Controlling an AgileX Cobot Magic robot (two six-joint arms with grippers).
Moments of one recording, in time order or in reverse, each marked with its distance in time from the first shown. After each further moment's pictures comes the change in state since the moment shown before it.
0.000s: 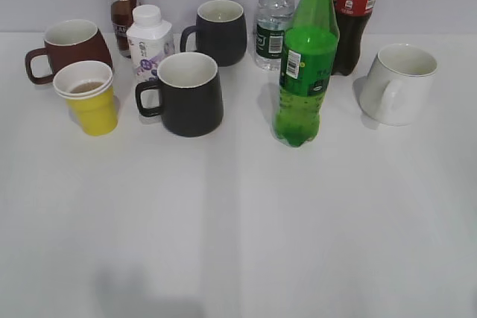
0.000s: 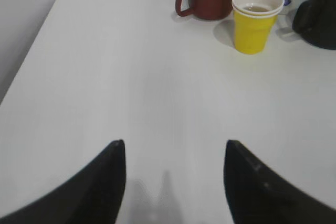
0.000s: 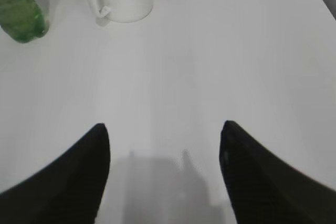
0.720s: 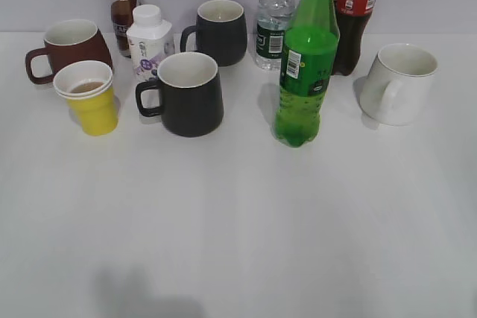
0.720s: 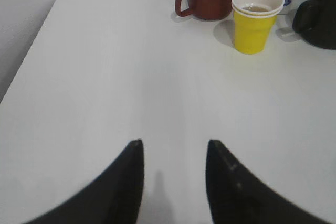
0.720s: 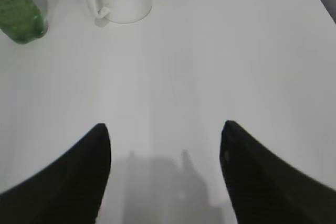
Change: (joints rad) left arm 0.000 0.000 0.000 0.000 0.000 0.000; right arm 0.000 -0.001 0.000 0.000 -0.001 0.000
